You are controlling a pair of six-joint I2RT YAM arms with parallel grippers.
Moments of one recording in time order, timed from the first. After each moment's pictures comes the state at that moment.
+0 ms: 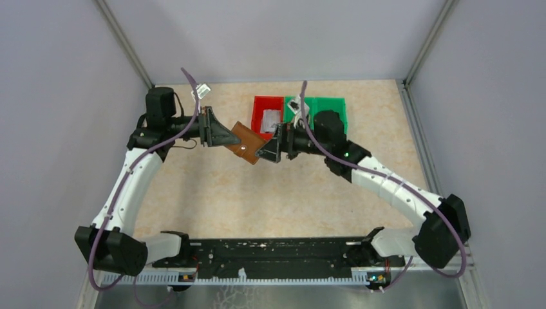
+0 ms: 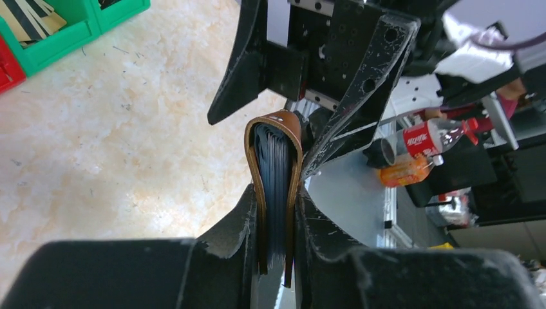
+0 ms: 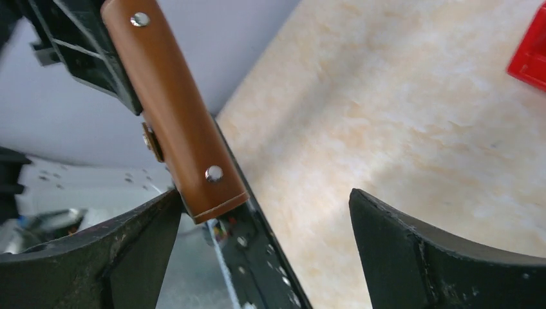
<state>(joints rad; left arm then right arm) -0.18 1.22 1.23 -0.50 1.18 -0.29 0.71 1.31 1.11 -0.13 -0.52 0.51</state>
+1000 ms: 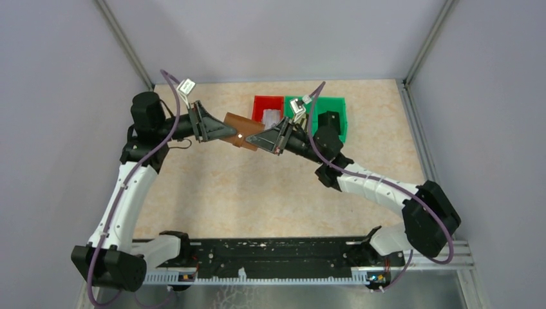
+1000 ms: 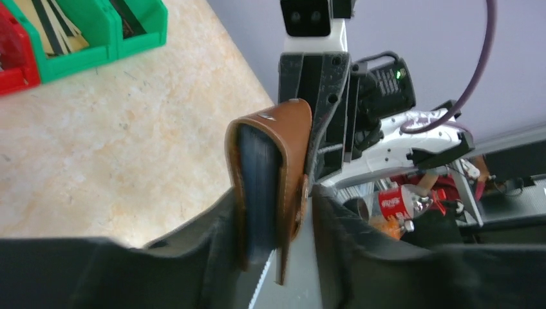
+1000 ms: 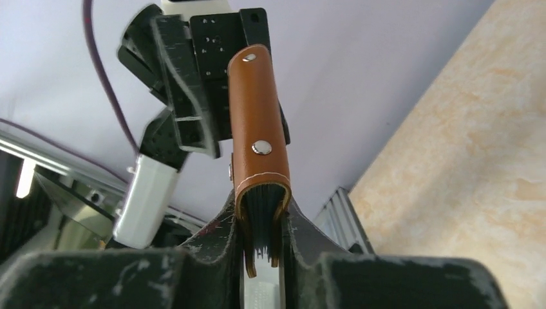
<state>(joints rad) -0.14 1.10 1.13 -0.21 1.04 -0.76 0.77 1.36 0.83 0.81 -0.41 1.21</state>
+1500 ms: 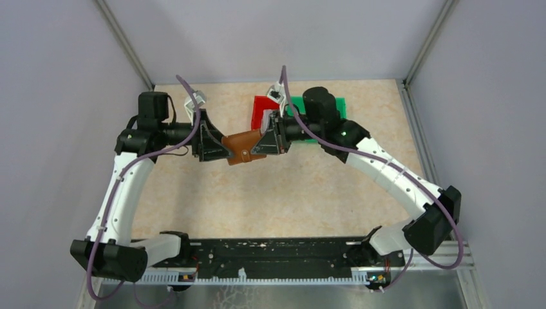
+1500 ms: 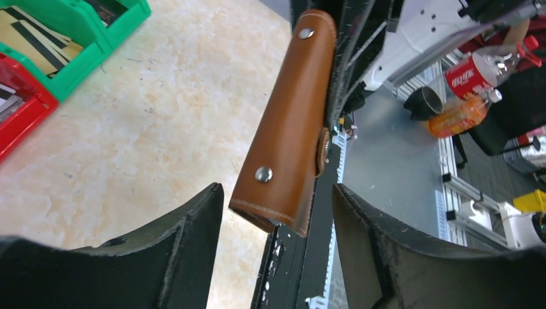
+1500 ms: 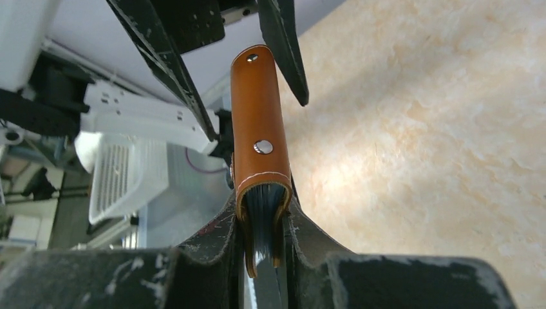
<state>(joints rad) -0.14 1.18 1.32 -0.78 1.21 0.11 0.73 1.36 1.35 -0.25 -0.74 0.44</state>
